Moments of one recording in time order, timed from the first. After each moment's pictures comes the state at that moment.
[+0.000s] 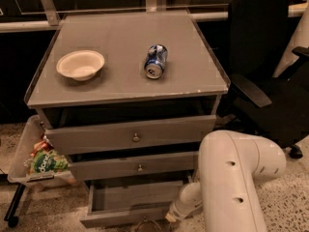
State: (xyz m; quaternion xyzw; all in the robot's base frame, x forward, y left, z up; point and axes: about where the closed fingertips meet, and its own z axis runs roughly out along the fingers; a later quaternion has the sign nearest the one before) arm 0.461 -0.094 0.181 -0.42 0.89 0.15 0.08
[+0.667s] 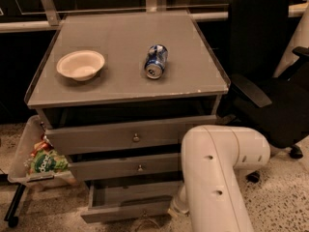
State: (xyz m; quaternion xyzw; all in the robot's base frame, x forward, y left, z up) arm 0.484 -0.106 0.178 -0.42 0.90 0.11 0.09
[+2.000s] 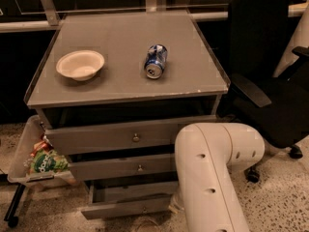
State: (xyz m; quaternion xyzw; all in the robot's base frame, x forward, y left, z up) arm 0.501 -0.111 0.183 -0.42 0.90 0.09 0.10
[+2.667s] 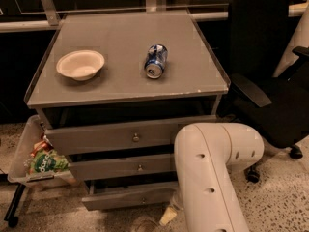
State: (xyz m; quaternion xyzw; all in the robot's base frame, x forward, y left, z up) arm 0.500 -0.111 0.183 -0.42 0.90 0.09 0.10
